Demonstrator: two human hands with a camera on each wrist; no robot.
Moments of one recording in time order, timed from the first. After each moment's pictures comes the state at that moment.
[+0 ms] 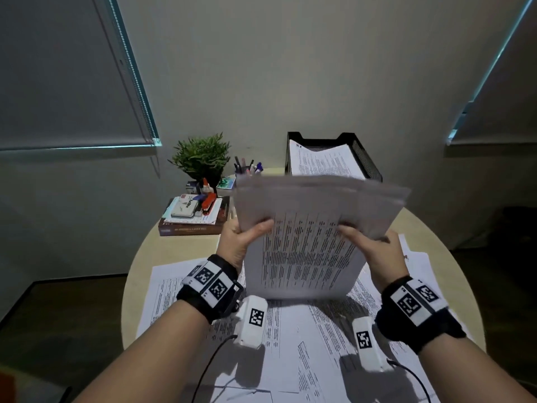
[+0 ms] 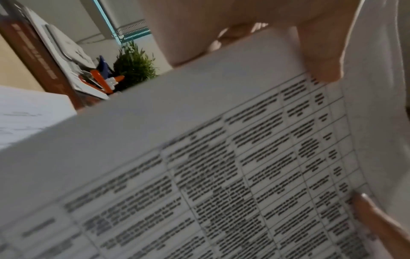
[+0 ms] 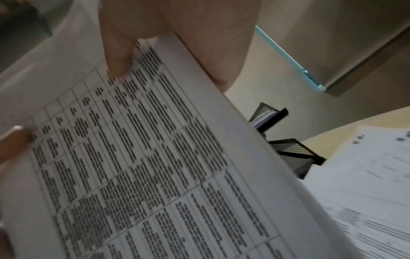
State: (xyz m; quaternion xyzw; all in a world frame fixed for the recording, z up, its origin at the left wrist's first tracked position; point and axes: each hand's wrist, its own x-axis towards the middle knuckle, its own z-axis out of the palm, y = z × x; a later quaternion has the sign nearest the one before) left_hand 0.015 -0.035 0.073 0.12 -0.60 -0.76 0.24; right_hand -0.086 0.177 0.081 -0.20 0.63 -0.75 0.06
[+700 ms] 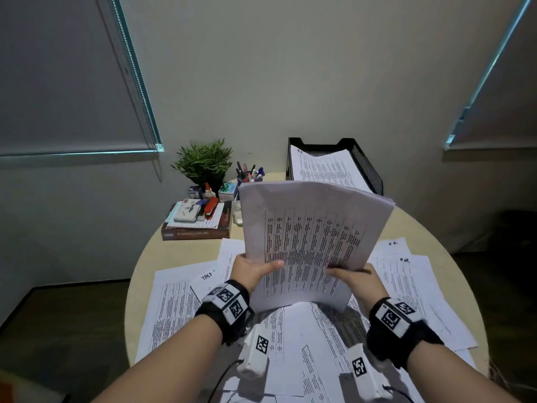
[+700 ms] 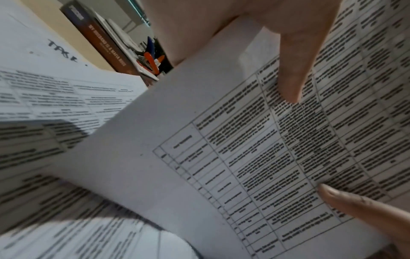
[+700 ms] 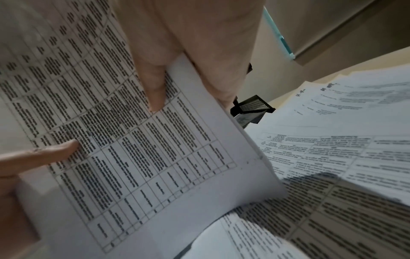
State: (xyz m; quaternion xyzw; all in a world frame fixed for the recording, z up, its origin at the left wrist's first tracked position) left_hand 0.020 -0.023 0.023 0.28 -0.66 -0.68 0.15; right_hand -0.077 0.172 0.024 -0.08 0.71 -0.67 0.20
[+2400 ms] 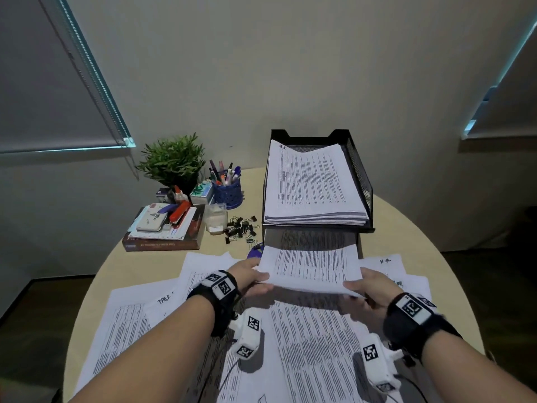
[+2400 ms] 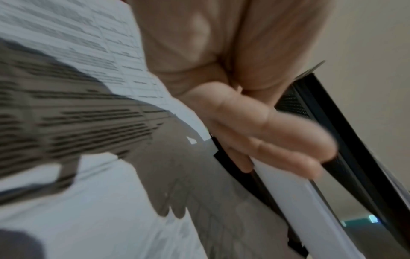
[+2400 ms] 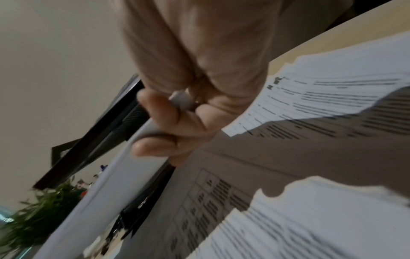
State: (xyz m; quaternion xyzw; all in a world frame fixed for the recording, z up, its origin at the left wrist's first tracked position) left_hand -0.108 -0.023 -0.014 0.37 -0.57 -0.73 -0.11; right_hand -0.236 0.223 -0.019 0.04 0.72 -0.55 0.42
